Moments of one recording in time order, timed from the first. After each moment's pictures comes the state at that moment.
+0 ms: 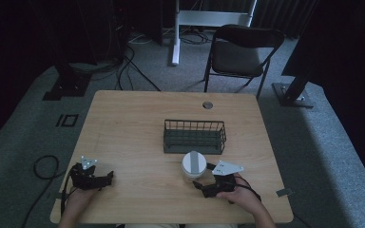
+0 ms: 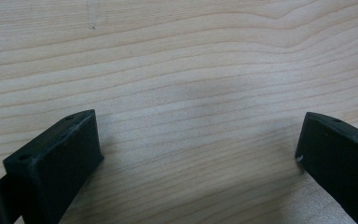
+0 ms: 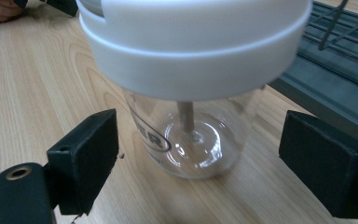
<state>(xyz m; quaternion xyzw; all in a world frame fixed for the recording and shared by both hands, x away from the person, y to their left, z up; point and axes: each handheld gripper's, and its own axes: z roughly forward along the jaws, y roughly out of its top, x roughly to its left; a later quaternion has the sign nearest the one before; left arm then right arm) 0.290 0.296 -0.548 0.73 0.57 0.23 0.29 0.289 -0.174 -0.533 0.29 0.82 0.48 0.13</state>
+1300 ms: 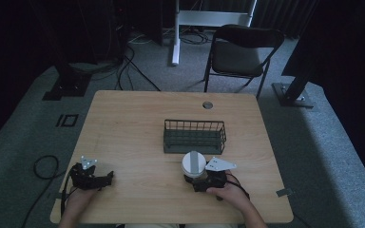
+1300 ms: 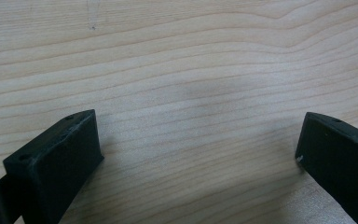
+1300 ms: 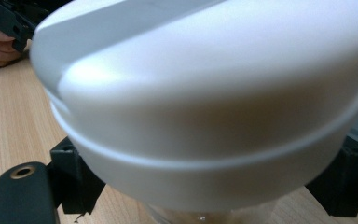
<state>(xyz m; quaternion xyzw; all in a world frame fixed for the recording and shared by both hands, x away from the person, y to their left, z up) 0.290 0.296 -0.548 0.73 0.57 0.23 0.29 0.301 -0.150 -0.540 0.31 0.78 0.53 0.12</state>
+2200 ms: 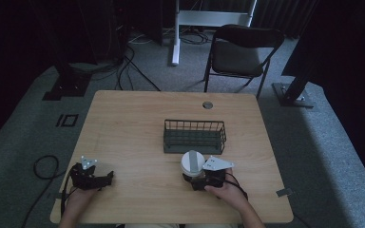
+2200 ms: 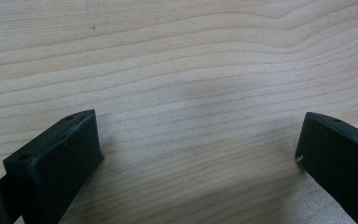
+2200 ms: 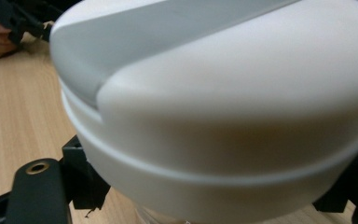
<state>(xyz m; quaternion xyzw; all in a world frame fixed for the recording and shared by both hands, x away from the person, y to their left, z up) 0.290 0.296 -0.548 0.73 0.57 0.23 0.29 0.303 -0.144 -0.533 0.29 0.80 0.51 0.14</state>
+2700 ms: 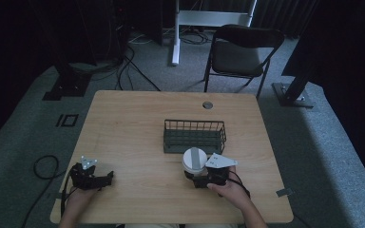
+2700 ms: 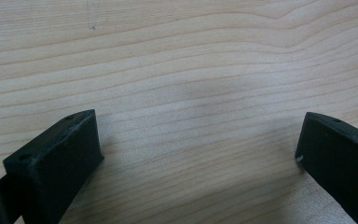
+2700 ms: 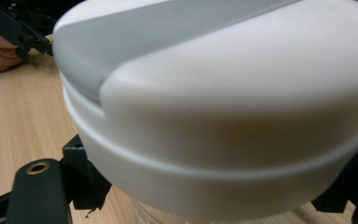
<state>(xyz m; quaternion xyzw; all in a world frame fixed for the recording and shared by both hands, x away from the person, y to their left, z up) 0.290 0.296 -0.548 0.73 0.58 0.23 0.29 0.303 -0.149 -0.516 0.29 0.79 0.52 0.14</state>
